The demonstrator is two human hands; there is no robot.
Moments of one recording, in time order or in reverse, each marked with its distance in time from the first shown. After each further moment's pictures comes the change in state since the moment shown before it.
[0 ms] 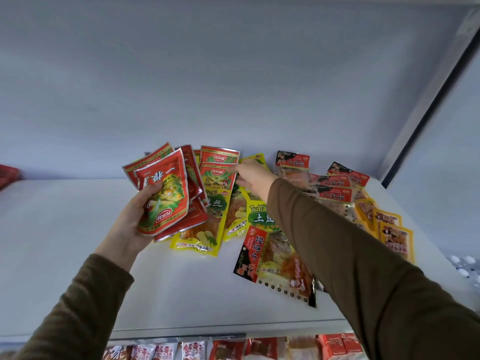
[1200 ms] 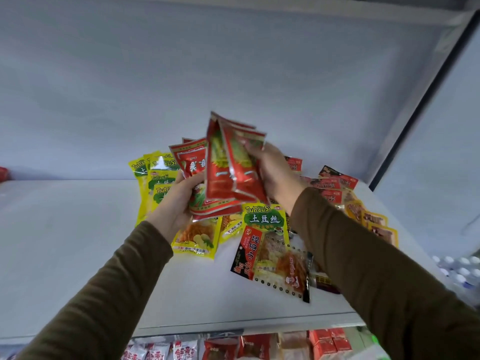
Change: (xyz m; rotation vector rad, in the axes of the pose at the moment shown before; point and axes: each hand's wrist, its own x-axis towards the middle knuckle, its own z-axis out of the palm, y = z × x) left_hand 0.024 -0.015 0.086 0.080 -0.100 0.058; right_hand -0.063 -0.019 -0.039 0.440 -0.162 -0.285
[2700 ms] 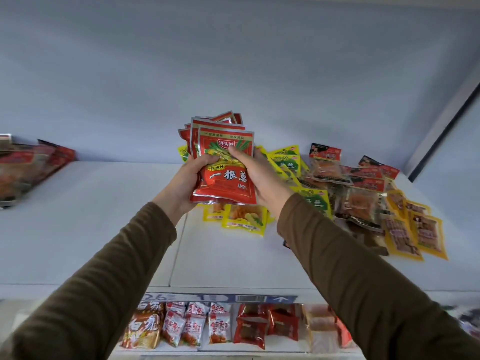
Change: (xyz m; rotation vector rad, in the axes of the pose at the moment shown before) left_hand -0.059 0.057 -0.080 0.112 -0.054 0.031; right_hand -0.035 0.071 0.130 -0.093 0.010 0.072
